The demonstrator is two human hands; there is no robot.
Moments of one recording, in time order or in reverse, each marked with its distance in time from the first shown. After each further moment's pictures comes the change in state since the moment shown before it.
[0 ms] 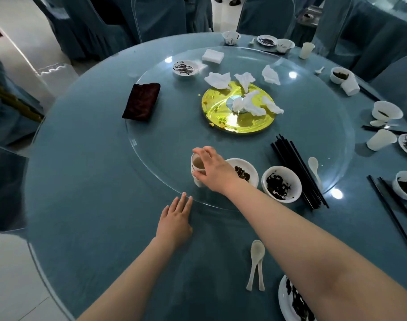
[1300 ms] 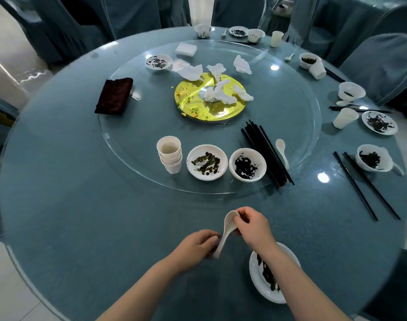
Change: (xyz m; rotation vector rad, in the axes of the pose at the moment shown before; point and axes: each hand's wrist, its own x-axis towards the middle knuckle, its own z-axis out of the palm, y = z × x) left_hand -0.082 0.115 0.025 -0.944 -0.348 0.078; right_hand -0.229 0.086 0.038 0.670 0.209 0.642
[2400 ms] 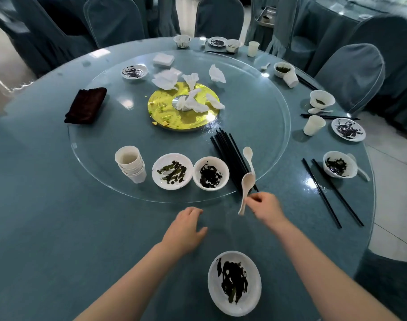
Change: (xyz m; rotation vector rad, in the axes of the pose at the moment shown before) left_hand 0.070 0.072 0.049 0.664 0.258 0.125; right_hand 0.065 0.013 -0.142 -0.035 0.080 0.037
